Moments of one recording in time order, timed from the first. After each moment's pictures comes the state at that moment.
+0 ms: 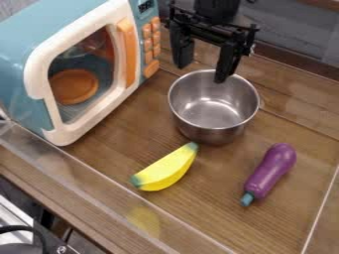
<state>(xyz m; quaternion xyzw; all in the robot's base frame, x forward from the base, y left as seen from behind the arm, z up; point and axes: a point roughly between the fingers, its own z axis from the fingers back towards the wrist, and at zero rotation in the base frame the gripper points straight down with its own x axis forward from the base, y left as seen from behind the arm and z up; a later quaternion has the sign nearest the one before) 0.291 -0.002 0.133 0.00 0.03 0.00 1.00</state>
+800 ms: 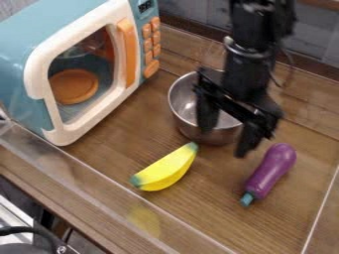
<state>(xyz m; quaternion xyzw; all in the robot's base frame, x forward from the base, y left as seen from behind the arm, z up) 0.249 -0.083 0.087 0.00 0.04 -0.15 0.99</state>
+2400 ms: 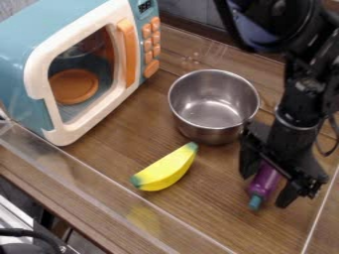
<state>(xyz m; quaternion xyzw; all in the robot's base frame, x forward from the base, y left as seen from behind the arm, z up) 0.257 -0.120 0.034 0.00 0.01 -0.15 0.99</state>
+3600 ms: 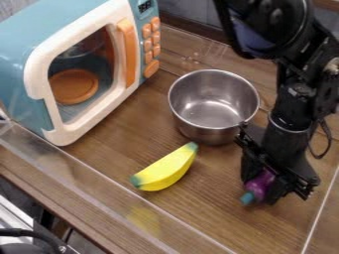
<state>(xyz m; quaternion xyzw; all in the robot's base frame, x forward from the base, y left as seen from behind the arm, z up) 0.263 -0.111 0.031 0.00 0.01 -0.16 0.99</state>
